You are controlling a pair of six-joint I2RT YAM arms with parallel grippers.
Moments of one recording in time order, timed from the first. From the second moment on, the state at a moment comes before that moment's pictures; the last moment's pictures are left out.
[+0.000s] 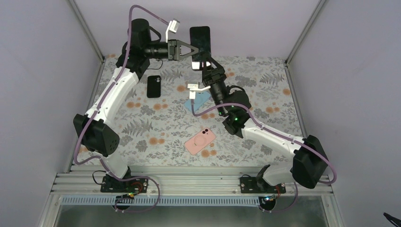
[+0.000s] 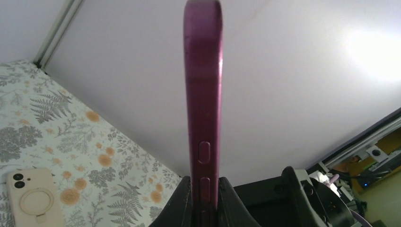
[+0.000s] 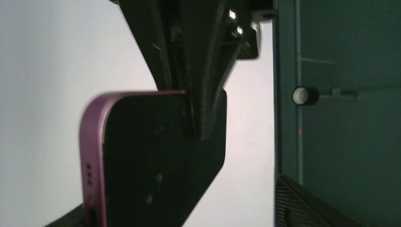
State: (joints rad) left arm -0.36 1.72 1.83 -0.15 1.16 -0.70; right arm 0.84 1.37 0.96 0.90 0.33 -1.92
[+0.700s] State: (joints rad) left arm -0.06 1.62 1.45 -0.47 1.06 -0.28; right arm 0.80 1.22 0.96 0.62 0.36 -1.66
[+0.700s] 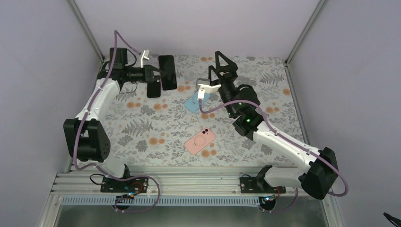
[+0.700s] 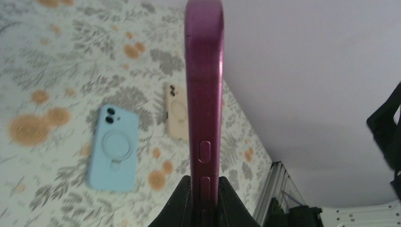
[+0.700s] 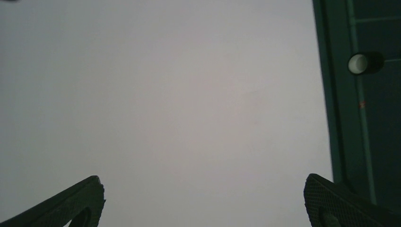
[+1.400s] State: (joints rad) left arm 0.09 1.58 1.04 -0.77 0.94 0.21; right arm 0.74 1.22 1.00 0.43 0.41 -1.47
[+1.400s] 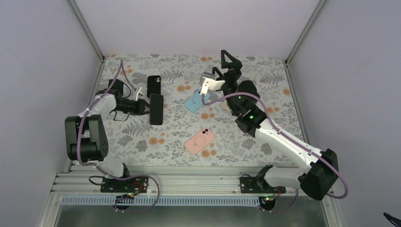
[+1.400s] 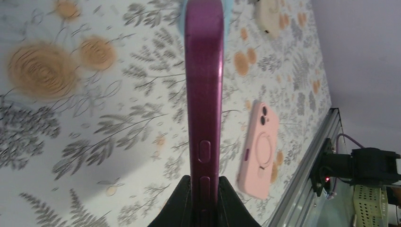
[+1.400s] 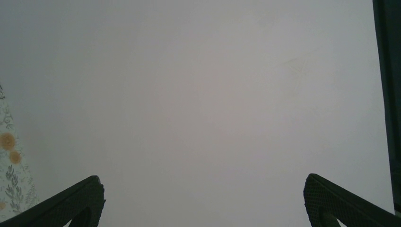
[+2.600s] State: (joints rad) left arm 0.19 2.00 1.17 -0.79 0.96 0.25; right arm 0.74 1.22 1.01 0.35 0.41 -1.41
